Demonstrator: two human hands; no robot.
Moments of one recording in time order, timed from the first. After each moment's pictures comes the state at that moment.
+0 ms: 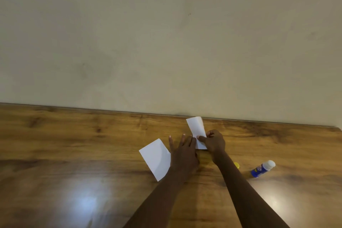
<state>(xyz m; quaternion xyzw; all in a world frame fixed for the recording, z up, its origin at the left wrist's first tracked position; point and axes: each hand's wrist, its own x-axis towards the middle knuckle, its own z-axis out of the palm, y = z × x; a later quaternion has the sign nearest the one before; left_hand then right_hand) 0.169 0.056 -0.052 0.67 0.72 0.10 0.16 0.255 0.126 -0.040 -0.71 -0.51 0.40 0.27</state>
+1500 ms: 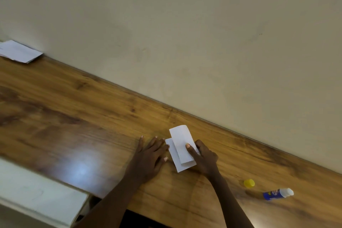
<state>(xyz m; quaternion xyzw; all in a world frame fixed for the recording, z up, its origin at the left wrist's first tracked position) 0.035 -0.056 -0.095 0.63 0.75 0.22 0.07 0.191 0.052 -0.028 -0.53 -0.77 0.36 0.05</state>
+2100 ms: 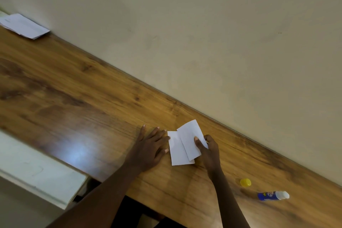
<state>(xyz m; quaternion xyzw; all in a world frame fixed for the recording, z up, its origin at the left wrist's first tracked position) 0.037 -0.056 -0.097 0.62 0.75 0.22 0.06 0.194 0.051 -0.023 -0.57 -0.68 0.42 0.19</state>
